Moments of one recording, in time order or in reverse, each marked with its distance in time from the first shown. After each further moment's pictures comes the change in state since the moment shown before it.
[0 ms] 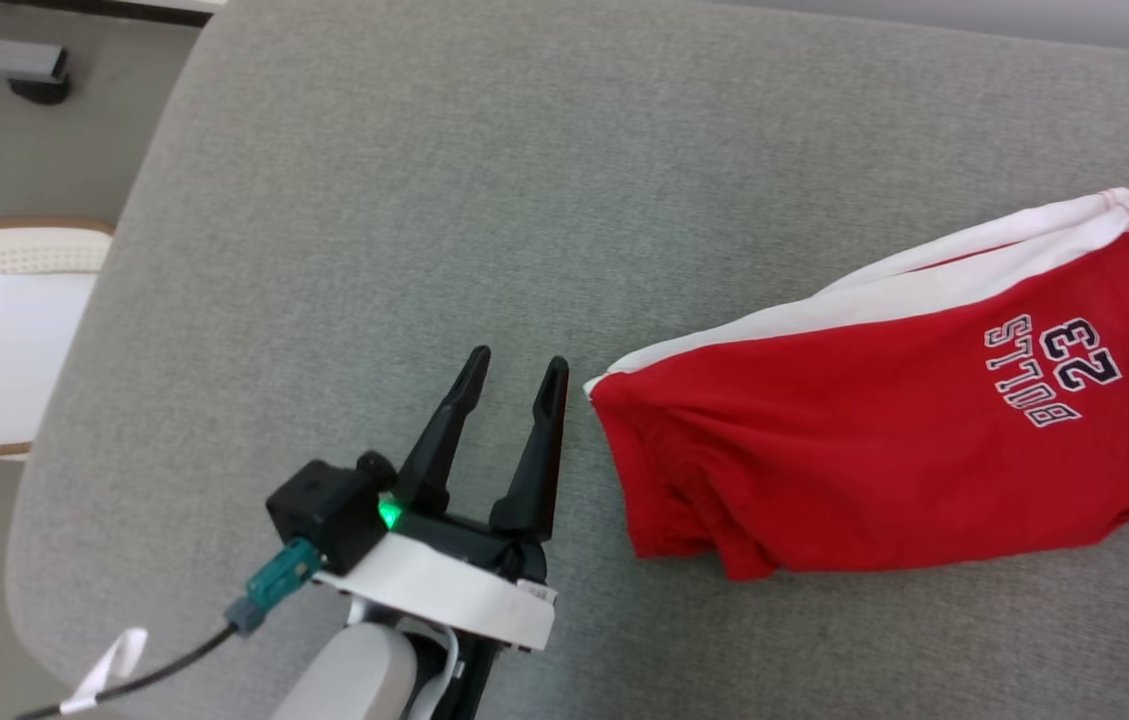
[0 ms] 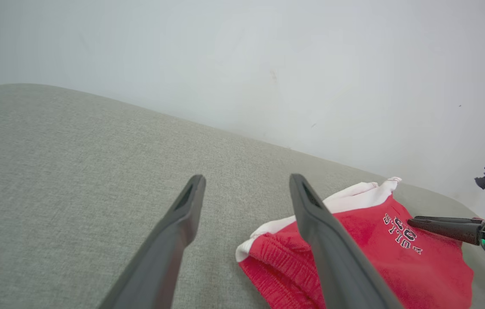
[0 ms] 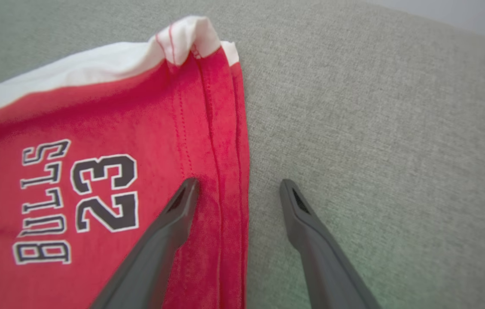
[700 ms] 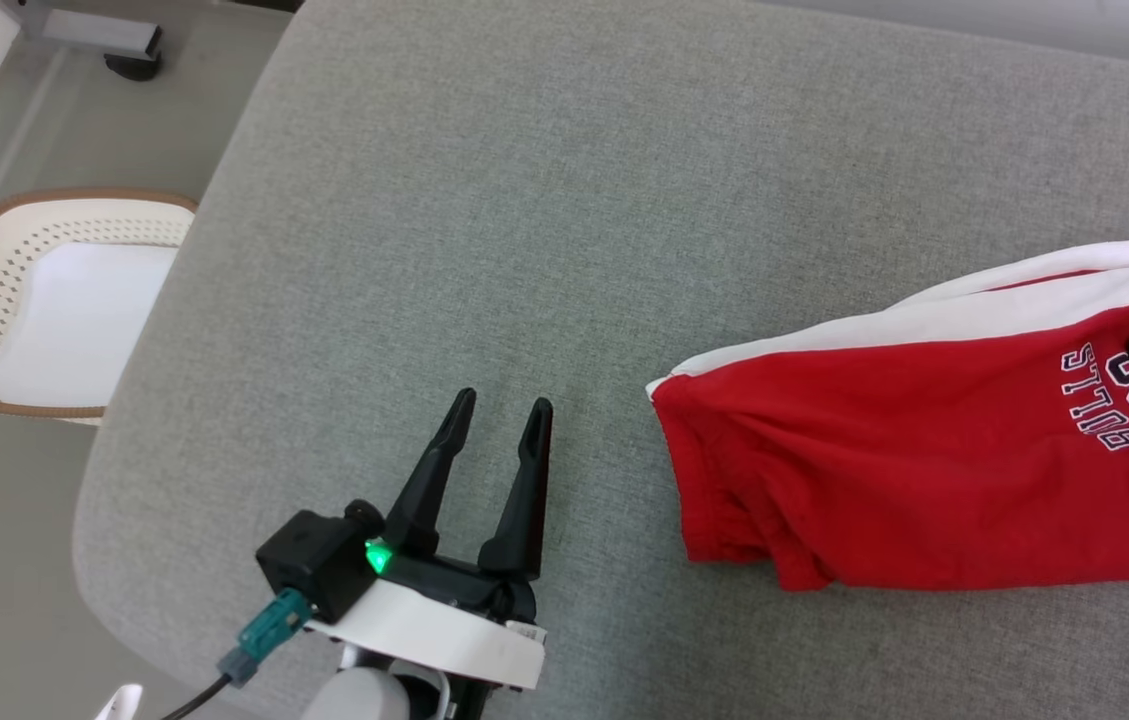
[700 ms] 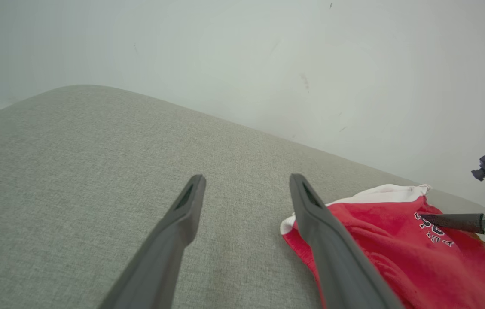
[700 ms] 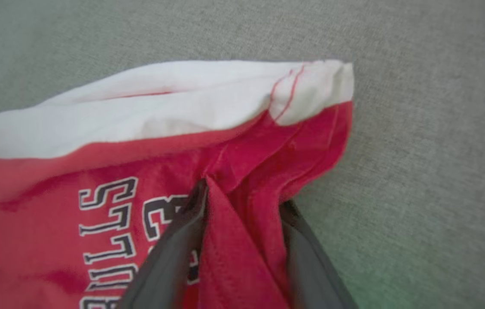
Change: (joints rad) left arm 0.115 -0.075 0.109 -0.009 0.107 -0.099 -0.001; right arm -0.009 0.057 -0.039 -0.015 0.040 -0.007 0.194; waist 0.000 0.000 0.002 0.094
